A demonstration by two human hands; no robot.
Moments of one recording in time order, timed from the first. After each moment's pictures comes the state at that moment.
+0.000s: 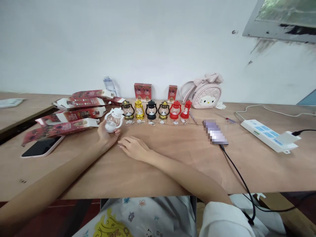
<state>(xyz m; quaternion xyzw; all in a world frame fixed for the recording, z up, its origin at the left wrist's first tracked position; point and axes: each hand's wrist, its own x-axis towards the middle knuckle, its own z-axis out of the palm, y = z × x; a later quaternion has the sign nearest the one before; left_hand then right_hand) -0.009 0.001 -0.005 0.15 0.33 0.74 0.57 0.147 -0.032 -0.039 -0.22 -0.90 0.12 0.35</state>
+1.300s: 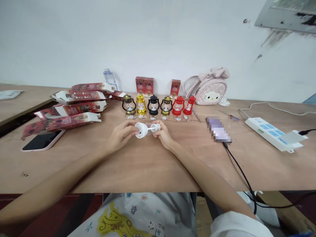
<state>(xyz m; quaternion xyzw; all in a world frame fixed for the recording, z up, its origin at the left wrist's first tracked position) 0.011 -0.039 0.001 0.87 0.31 0.37 -0.06 0.218 -0.008 -0.030 -0.32 -0.46 0.65 0.51</state>
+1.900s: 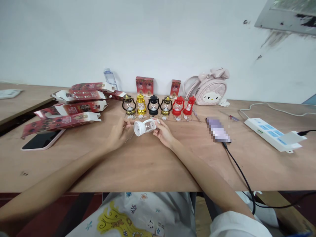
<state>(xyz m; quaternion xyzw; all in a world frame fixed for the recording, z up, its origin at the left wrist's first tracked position) 0.011 -0.037 -0.002 0.79 0.42 0.43 0.11 0.220 -0.004 -0.026 -0.30 -0.38 0.72 0.50</state>
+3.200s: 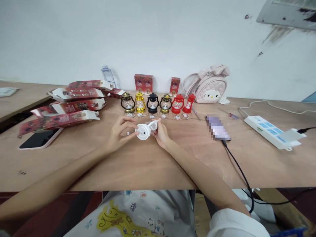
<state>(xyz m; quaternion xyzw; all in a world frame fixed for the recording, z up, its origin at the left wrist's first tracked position) 0.019 -0.045 0.001 0.83 0.32 0.46 0.00 0.202 -0.002 -0.037 -0.41 -0.34 0.65 0.55</state>
